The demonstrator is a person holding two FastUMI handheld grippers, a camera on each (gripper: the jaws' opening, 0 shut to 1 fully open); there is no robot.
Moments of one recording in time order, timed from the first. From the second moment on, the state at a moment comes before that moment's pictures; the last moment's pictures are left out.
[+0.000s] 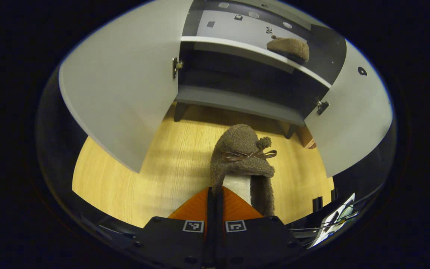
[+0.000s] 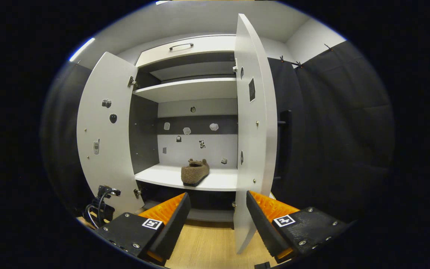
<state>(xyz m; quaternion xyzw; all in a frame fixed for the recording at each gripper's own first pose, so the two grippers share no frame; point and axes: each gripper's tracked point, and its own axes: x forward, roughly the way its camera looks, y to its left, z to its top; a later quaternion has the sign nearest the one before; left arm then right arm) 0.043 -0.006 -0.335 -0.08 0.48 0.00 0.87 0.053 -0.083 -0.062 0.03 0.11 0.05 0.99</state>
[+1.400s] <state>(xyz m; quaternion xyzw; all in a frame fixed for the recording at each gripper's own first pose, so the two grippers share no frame) 0.406 -0.013 -0.138 -0.10 0.32 -0.03 0.94 0.027 -0.179 -0.049 0.03 0.08 -0.08 0.99</state>
